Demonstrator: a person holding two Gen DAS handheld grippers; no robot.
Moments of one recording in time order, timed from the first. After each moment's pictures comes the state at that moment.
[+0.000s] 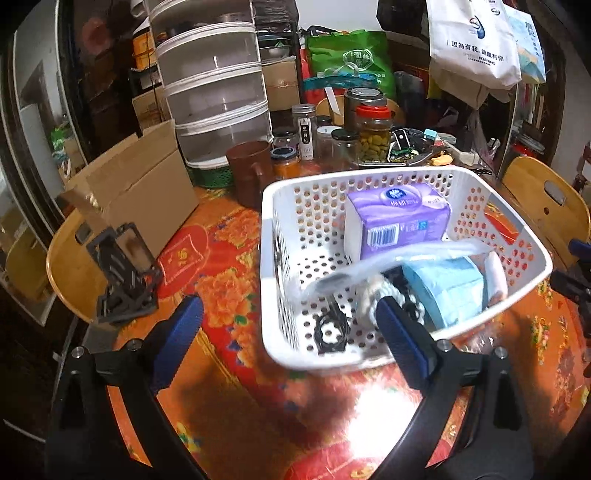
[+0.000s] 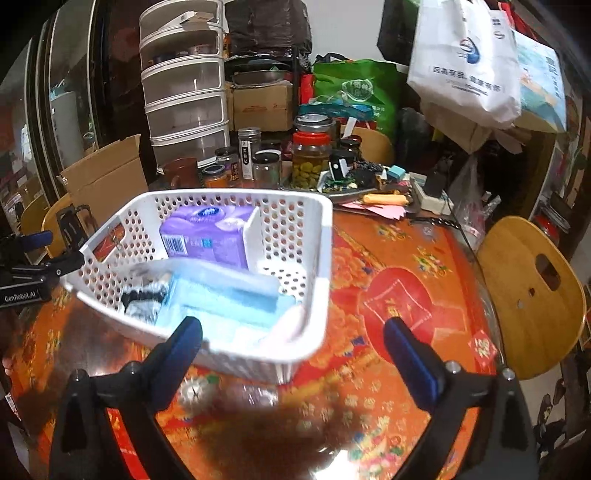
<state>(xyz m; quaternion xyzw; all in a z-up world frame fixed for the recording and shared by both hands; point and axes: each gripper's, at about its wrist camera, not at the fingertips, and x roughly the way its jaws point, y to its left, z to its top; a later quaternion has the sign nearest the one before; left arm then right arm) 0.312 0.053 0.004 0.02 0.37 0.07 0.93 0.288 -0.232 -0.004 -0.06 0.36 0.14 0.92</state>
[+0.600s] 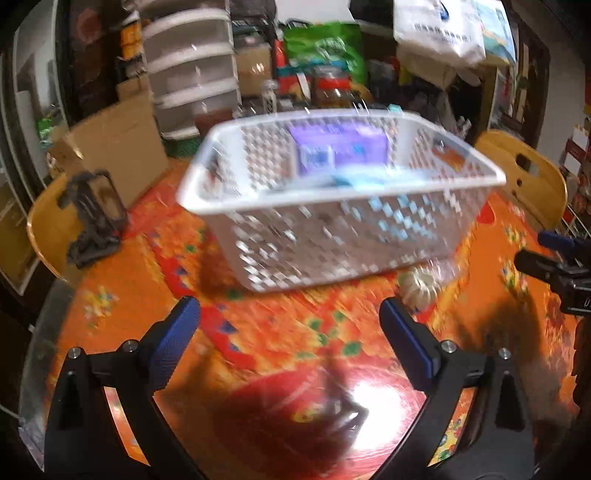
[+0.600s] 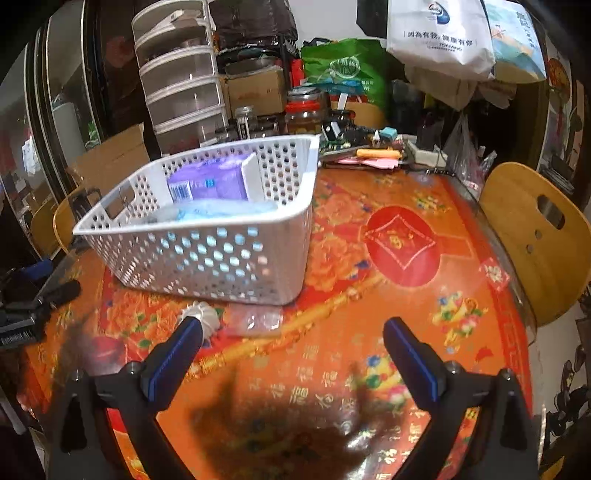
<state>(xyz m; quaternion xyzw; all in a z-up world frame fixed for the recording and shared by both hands) 0.237 -0.009 -0.068 0.01 0.38 0.02 0.92 0.232 -0.262 -0.055 -0.02 0.38 0.14 0.91</state>
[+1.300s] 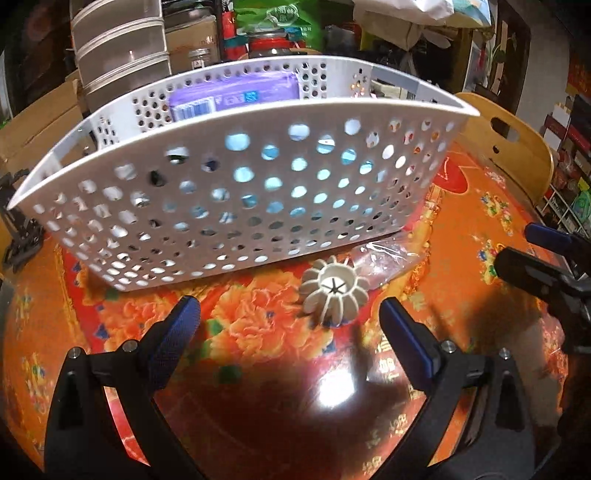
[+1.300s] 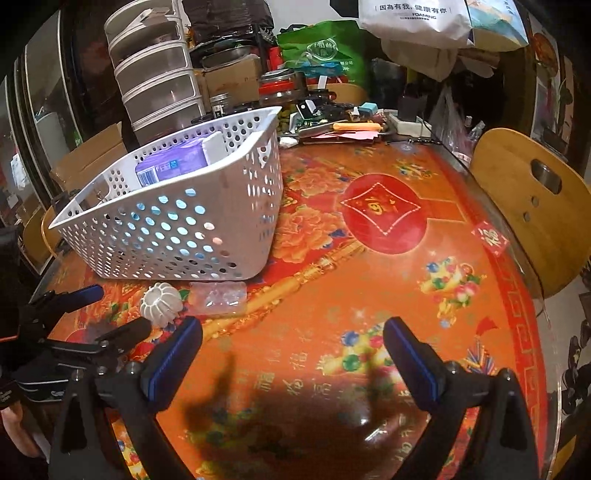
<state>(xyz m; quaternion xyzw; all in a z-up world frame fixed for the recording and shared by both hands) 0.293 -0.099 -0.121 0.02 0.43 -0.03 0.90 0.240 -0.294 -0.088 0.01 0.41 0.12 0.91</state>
